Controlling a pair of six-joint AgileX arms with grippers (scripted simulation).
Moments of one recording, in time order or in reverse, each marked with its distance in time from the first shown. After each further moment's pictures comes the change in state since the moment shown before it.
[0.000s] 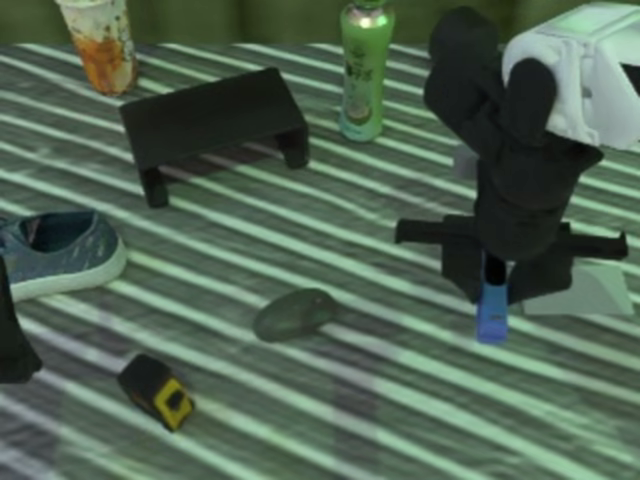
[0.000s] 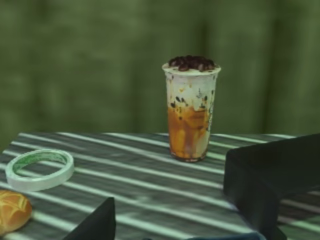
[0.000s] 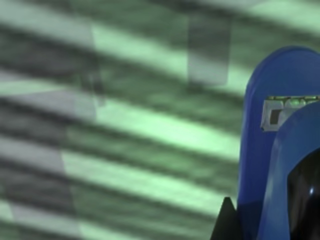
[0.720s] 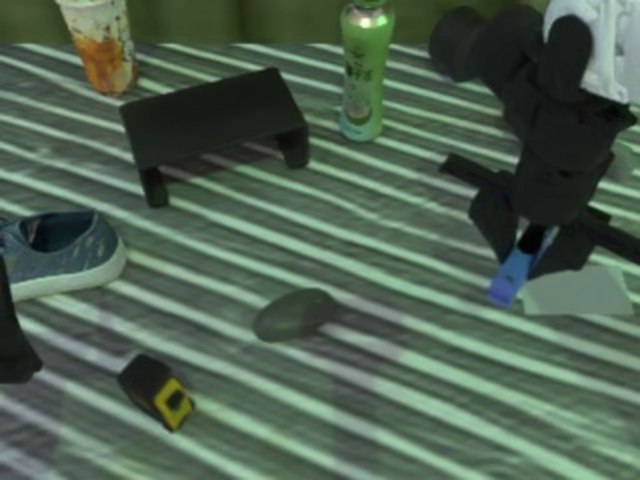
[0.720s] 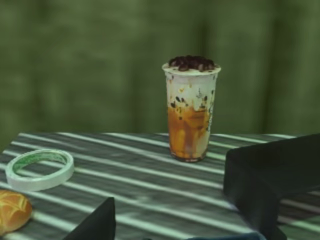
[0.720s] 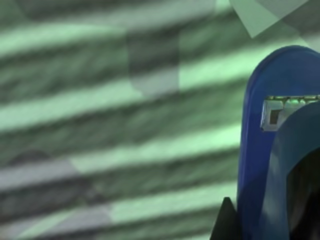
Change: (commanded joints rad) left arm 0.000 0.000 0.000 0.000 0.000 0.000; right arm -0.126 0.055 0.075 -0.039 0.001 0.384
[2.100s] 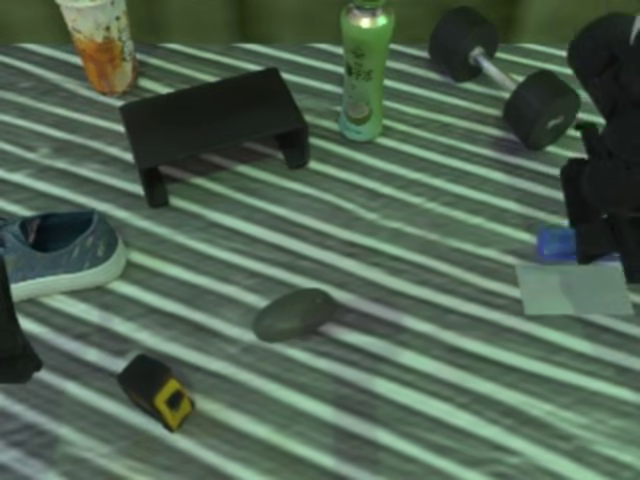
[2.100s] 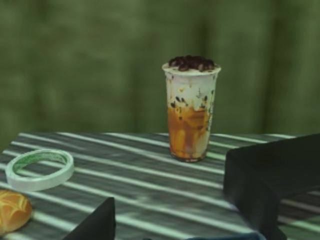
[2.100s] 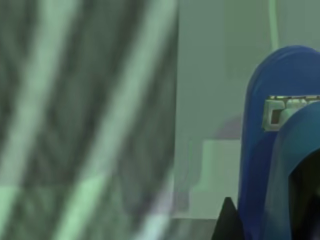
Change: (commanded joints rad) left arm 0.000 0.000 0.000 0.000 0.000 0.000; right arm -0.237 0.098 -0.051 0.171 0.002 0.704
